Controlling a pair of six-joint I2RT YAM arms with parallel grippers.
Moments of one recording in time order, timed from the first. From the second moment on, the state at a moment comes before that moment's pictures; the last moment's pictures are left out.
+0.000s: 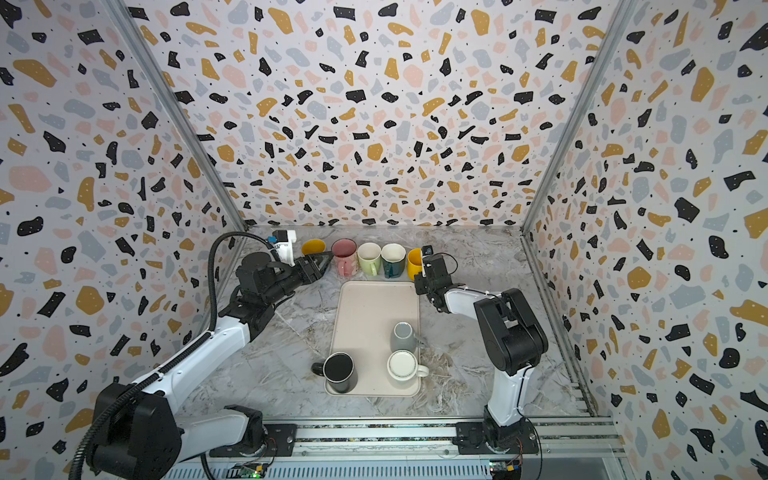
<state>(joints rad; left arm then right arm) -0.25 1.23 0.81 0.25 0.43 -0.63 0.41 1.85 1.03 0.16 0.12 0.11</state>
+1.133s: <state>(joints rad) -0.25 1.12 0.77 0.16 0.35 -0.55 0.37 1.28 1.04 -0.36 -0.36 0.46</state>
